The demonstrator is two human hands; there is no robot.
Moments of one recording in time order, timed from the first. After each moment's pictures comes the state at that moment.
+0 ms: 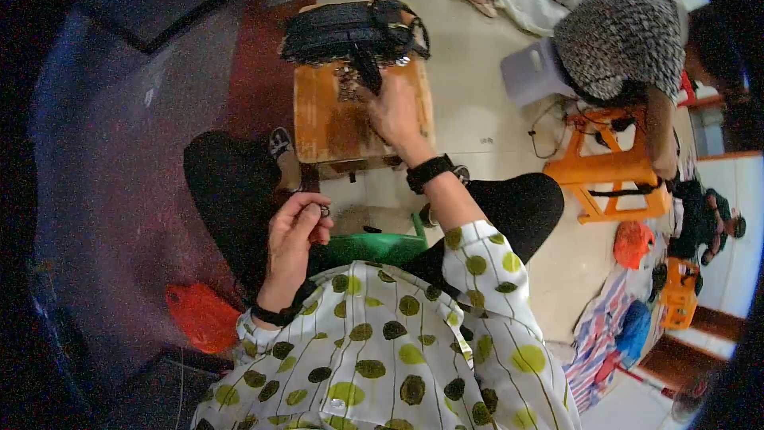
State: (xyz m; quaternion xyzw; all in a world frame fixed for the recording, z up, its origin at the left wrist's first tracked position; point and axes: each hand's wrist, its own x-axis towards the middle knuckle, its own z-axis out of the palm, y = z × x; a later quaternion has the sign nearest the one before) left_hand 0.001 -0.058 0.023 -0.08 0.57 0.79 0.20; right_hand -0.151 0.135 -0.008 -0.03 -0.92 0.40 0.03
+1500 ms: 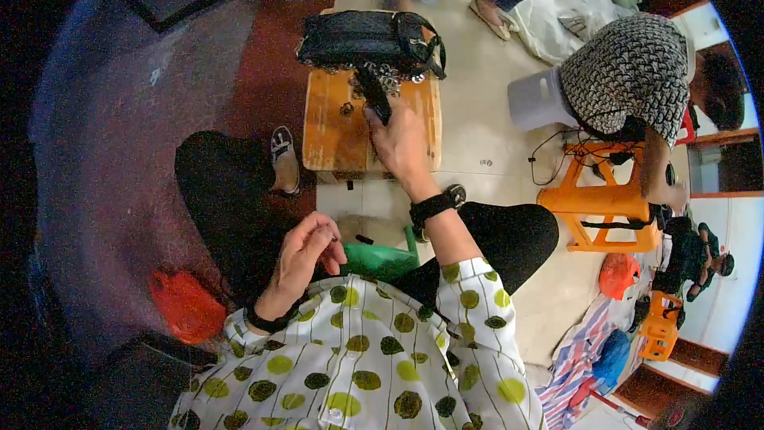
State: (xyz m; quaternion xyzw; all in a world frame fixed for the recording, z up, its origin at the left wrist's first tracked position) left_hand 0.010 -0.072 0.019 -0.04 0.57 0.77 0.29; right_hand -0.135 0.109 -0.001 -0.03 -0.89 0.45 0.00
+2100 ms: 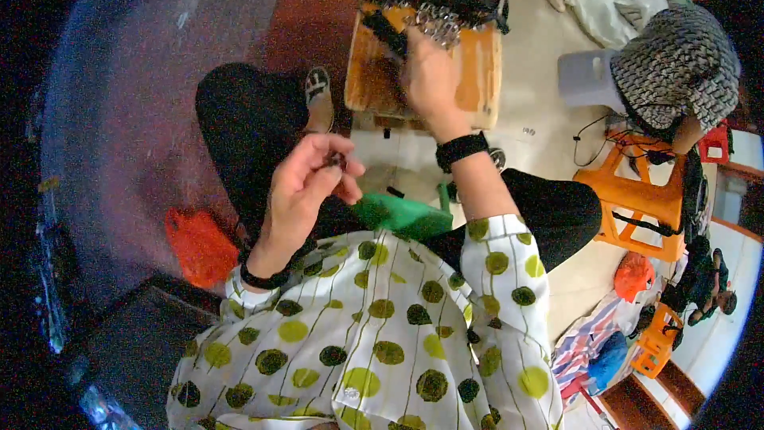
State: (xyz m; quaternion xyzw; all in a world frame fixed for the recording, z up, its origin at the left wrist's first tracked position) left_hand 0.004 -0.090 0.037 -0.02 0.59 0.79 0.18; right_hand -0.147 0.093 -0.036 0.13 -0.94 0.25 0.18
